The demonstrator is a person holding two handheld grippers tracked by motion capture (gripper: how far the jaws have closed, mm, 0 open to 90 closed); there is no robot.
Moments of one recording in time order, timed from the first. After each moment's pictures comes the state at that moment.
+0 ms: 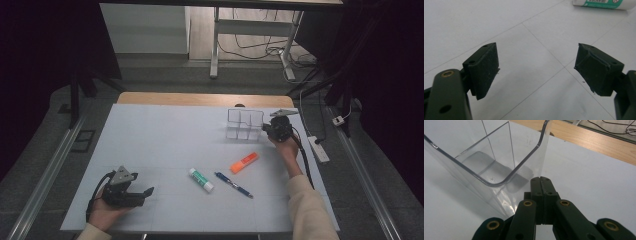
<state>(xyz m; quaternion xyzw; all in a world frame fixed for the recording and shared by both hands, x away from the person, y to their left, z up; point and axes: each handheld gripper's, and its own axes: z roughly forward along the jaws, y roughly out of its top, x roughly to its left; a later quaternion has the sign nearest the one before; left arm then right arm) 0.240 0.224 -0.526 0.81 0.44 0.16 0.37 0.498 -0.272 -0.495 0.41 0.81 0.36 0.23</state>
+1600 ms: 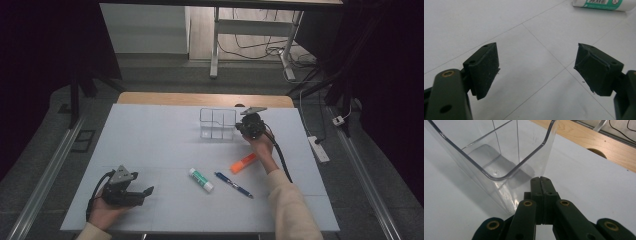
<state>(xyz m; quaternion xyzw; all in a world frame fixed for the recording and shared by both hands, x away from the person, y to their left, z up) 0.242 0.226 -0.528 0.80 0.44 0.15 0.37 0.499 -0.182 -0.497 0.35 0.84 0.36 0.20</state>
